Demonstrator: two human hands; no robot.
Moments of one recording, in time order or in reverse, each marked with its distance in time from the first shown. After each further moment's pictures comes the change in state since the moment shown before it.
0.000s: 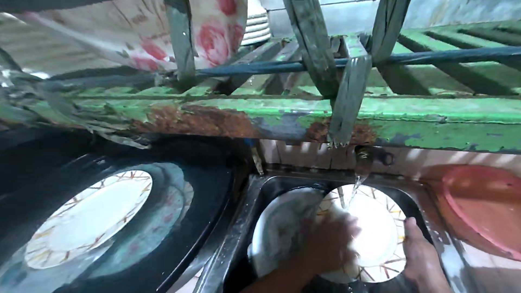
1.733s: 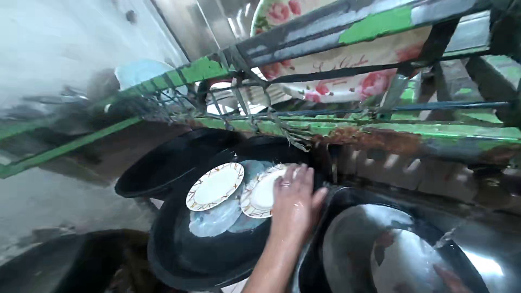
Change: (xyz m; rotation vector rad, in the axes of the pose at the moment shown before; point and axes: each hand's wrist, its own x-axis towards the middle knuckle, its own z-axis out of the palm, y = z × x) left_hand -0.135 -0.032 -0.216 0.530 0.583 -0.709; right_hand 0.007 0.096 0.025 -1.212 -0.549 -0.302
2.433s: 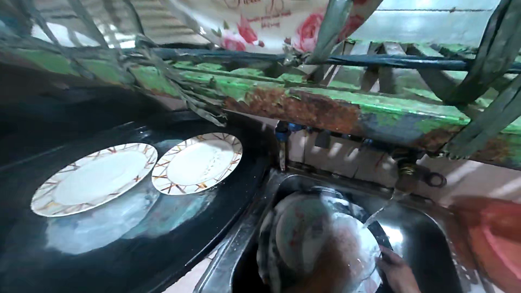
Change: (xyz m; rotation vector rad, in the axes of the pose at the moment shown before) left_hand -0.118 0.167 0.213 -0.743 -0.633 0.188; right_hand -0.004 0.002 -0.036 0.529 0.156 0.389
